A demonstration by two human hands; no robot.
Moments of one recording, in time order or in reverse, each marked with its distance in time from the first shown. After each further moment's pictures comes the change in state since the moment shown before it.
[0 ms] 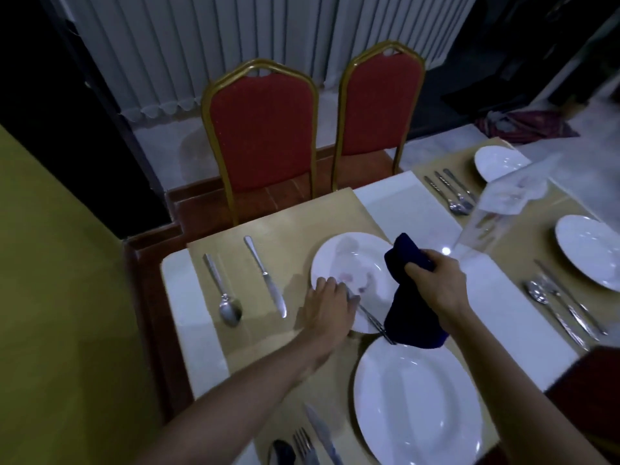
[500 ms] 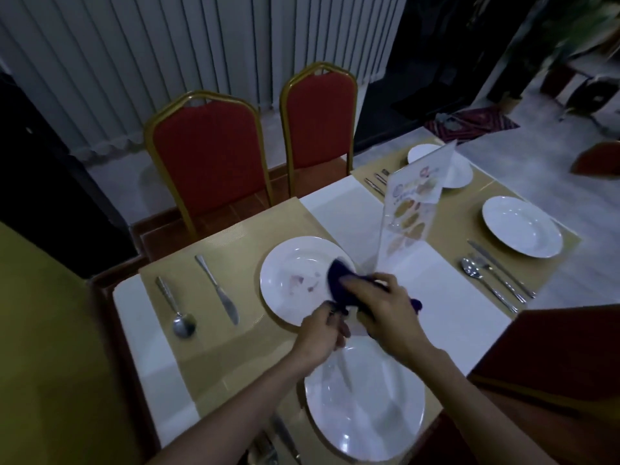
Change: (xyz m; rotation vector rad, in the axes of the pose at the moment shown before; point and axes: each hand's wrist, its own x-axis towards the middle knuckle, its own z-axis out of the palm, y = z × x) left_hand -0.050 0.088 -0.012 -0.920 -0.332 -0.284; right_hand -0.058 0.064 -0.044 -0.465 -0.088 -0.641
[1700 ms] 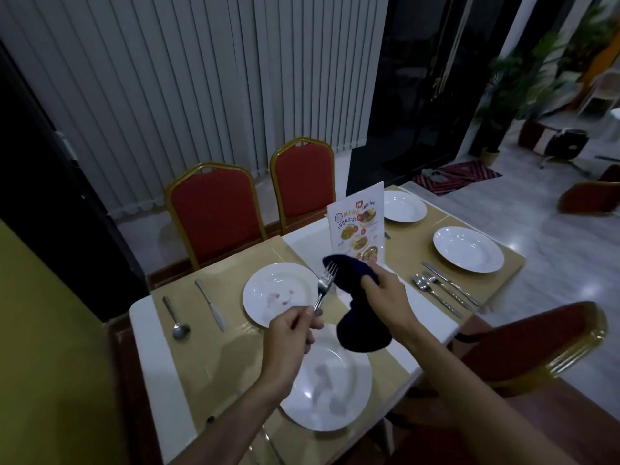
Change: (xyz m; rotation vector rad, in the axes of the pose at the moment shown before) left_hand -0.155 0.062 0.058 -0.218 0.331 0.308; right_hand -0.073 0.010 -0.118 0.854 0.198 0.329
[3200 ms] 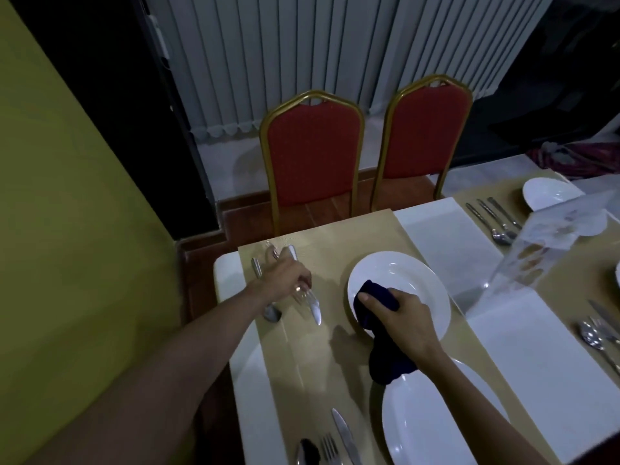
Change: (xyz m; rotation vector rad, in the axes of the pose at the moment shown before) left_hand 0.262 -0.116 -0.248 1.227 -0.296 0.099; right_hand 0.087 0.042 0.240 -0.397 -0.241 0.089
